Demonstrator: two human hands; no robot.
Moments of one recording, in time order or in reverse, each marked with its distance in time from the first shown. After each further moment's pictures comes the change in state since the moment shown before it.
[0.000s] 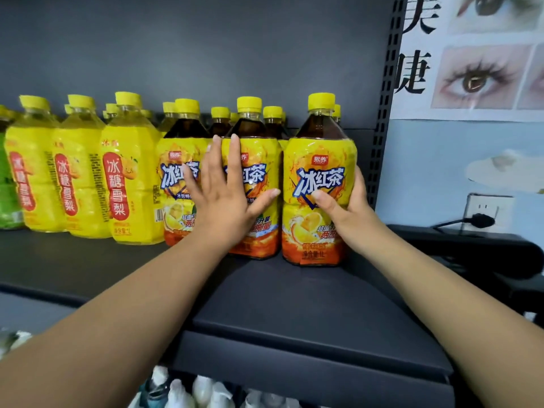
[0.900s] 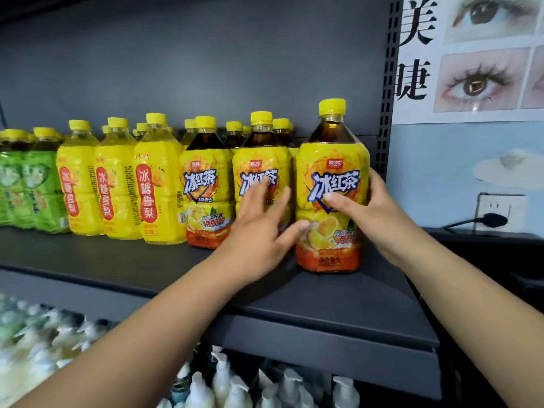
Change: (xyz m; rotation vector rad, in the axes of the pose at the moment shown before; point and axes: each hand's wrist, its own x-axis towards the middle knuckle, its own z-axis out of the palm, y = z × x) left_hand -0.045 0.037 -0.041 -0.170 -0.351 0.106; right_hand -0.034 -0.031 -0.017 0.166 0.031 0.049
